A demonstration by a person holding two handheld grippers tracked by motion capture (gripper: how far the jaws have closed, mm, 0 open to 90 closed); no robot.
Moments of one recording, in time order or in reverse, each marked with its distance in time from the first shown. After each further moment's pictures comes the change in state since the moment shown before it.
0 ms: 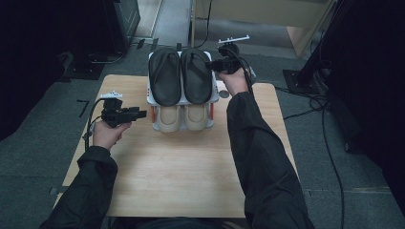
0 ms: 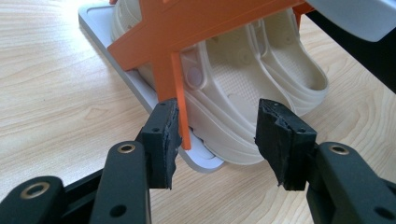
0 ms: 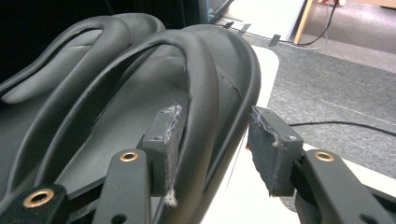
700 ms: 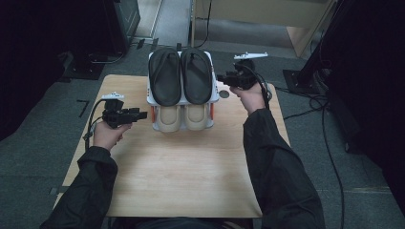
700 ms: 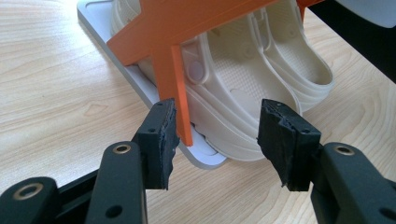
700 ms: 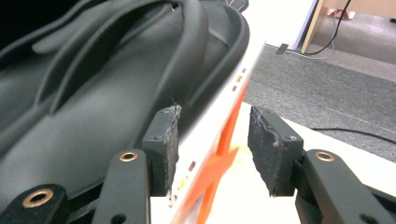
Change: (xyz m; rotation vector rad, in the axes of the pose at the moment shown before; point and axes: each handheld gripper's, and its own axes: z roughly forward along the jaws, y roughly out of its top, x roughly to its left) left arm 0.000 -0.003 0.003 0.011 0.008 0.010; right arm -0.020 -0.050 -0.040 -0.046 0.045 -0.042
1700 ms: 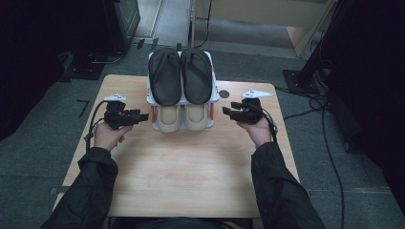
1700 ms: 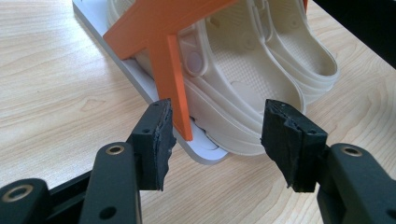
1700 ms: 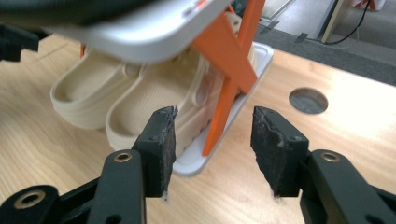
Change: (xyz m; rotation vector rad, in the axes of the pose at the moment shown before) left arm -0.003 -0.004 0.004 0.017 0.005 0.019; right arm -0.004 -0.111 -0.011 0.000 0.066 -0.056
